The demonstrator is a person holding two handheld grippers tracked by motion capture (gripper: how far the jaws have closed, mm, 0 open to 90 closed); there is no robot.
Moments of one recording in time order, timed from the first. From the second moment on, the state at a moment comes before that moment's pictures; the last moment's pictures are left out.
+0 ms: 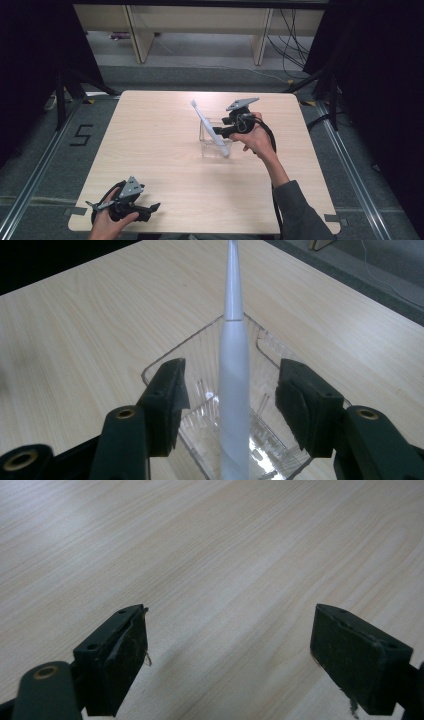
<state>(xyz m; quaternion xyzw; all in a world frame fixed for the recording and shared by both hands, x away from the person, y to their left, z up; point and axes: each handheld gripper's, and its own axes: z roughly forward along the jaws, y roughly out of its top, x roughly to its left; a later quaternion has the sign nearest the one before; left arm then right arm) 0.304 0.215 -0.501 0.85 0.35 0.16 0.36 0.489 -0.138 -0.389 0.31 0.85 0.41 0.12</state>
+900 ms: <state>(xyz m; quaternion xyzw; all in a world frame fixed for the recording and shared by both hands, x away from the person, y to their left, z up) 0.304 0.215 -0.501 0.85 0.35 0.16 0.36 0.475 -0.164 -0.391 0.31 0.84 0.43 0.13</state>
